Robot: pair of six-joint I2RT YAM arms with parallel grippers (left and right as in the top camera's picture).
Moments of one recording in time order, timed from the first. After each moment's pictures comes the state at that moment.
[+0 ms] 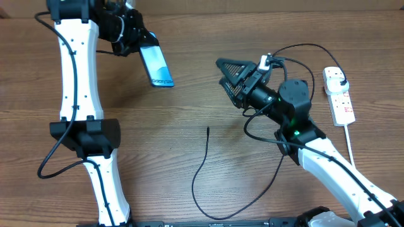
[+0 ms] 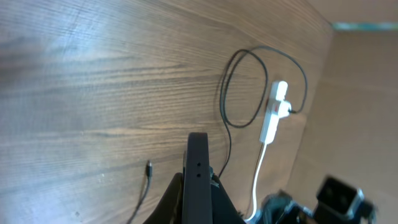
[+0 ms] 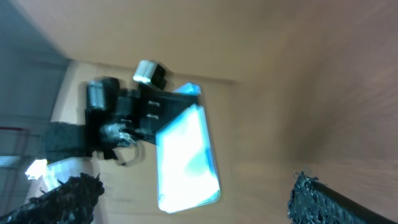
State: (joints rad) left arm 0.02 2.32 2.73 -1.69 0.71 -0.33; right arm 0.38 1.36 0.78 0.47 -0.49 1.38
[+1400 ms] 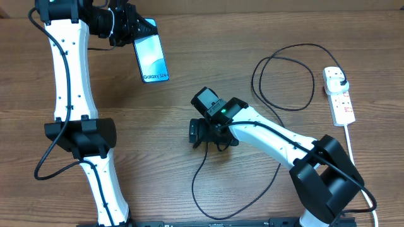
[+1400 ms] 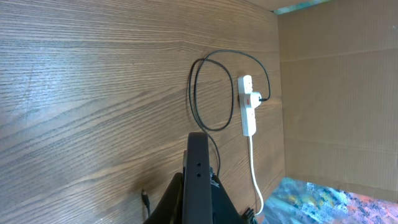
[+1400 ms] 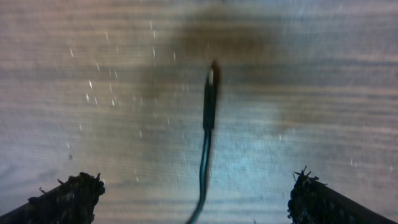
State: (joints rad) left arm 0.07 2.33 2.72 -1.59 0.89 -0.13; right arm 0.74 1.86 1.27 -0.78 -0.09 0.79
